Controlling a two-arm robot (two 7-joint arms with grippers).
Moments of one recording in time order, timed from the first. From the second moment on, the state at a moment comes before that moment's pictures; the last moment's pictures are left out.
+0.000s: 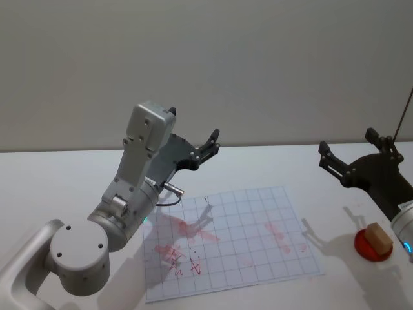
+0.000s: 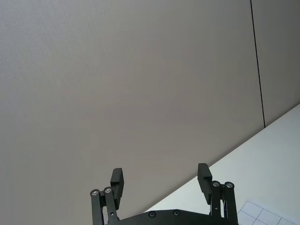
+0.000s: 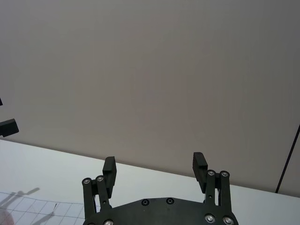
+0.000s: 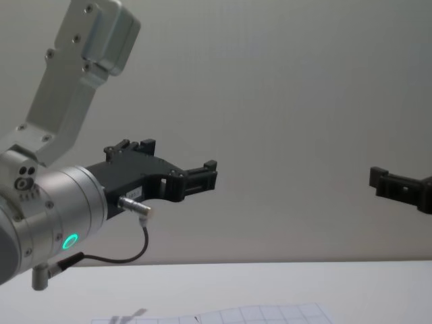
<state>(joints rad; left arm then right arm) -0.24 0.38 0.45 -1.63 -0.20 0.01 -0.01 -0.01 0.34 -0.23 -1.77 0.29 0.03 0.07</state>
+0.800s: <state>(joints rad) -0.24 0.38 0.45 -1.63 -0.20 0.01 -0.01 -0.01 0.34 -0.23 -1.77 0.29 0.03 0.07</state>
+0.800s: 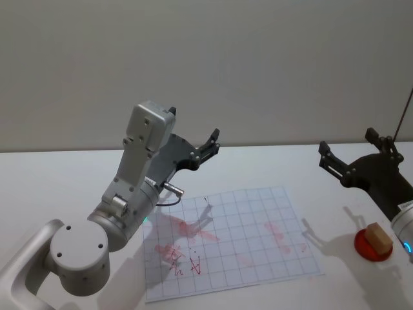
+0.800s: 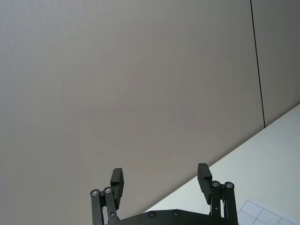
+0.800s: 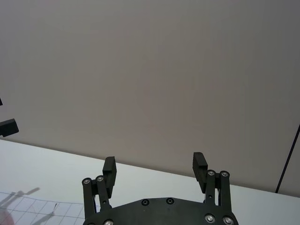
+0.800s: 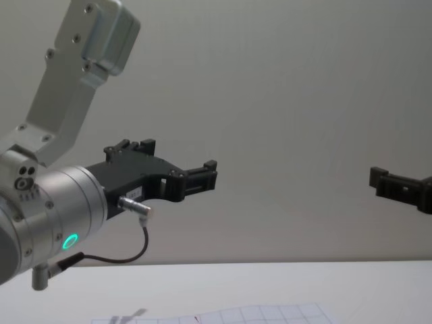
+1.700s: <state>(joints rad) -0.24 0.38 0.45 -1.63 -0.20 0.01 -0.01 -0.01 0.34 -0.23 -1.77 0.29 0.03 0.07</state>
